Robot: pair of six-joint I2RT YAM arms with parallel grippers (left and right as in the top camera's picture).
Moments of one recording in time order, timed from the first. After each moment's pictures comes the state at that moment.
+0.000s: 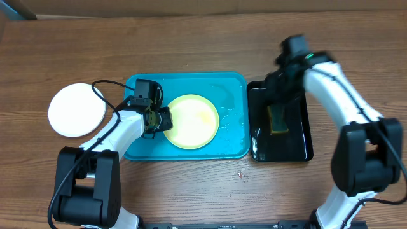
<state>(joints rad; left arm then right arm) -0.14 1.72 0.92 -0.46 0.10 -0.32 0.15 1.93 1.52 -0.96 -0.23 0.35</state>
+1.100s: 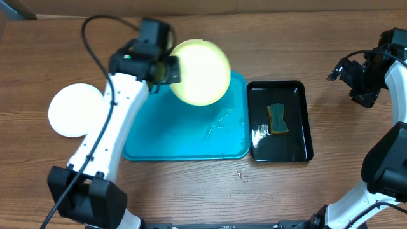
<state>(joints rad) -0.29 1.73 1.65 -0.97 -0.09 -0.29 -0.33 1.92 1.62 -1.07 -0.22 0.33</state>
